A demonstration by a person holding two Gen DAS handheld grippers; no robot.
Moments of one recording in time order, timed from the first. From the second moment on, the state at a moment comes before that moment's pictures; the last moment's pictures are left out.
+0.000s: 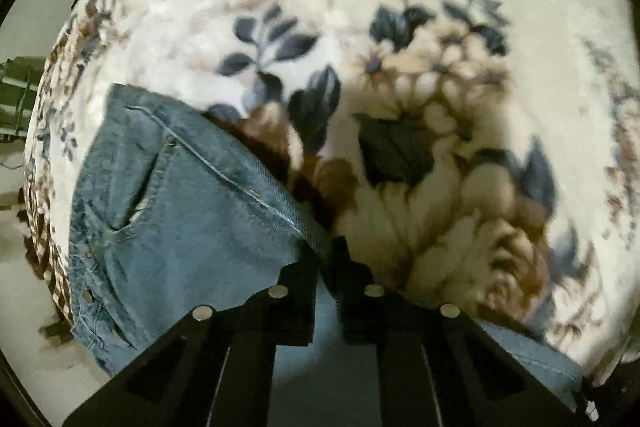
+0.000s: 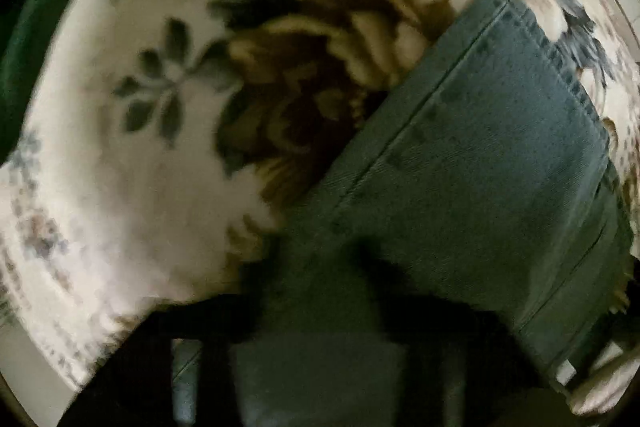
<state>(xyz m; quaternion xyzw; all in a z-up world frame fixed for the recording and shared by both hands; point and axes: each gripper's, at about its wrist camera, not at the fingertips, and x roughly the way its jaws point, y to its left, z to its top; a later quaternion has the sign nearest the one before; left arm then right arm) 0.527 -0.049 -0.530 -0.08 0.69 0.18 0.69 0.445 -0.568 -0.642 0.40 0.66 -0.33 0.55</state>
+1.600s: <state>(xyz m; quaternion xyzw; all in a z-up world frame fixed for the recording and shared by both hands) 0.224 -0.024 -0.507 -0.11 0.62 0.23 0.75 0.194 -0.665 -0.586 0.39 0.60 -0.23 0.66</state>
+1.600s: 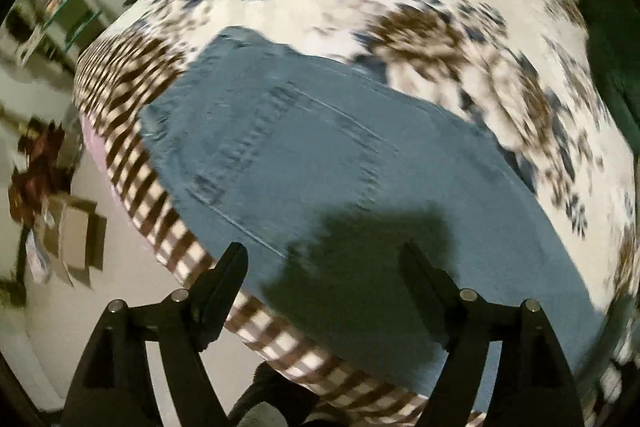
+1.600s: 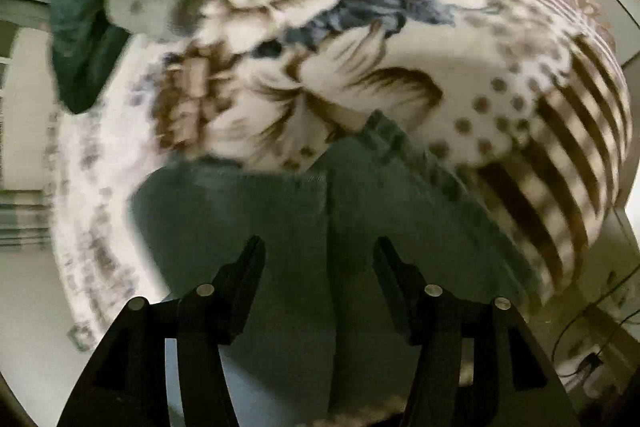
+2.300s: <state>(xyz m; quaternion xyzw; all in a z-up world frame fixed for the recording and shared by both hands) 0.221 -0.148 -0.561 0.00 0.68 0.14 0.72 0.060 -0.697 -0.557 0.39 0.56 -0.28 0.67</state>
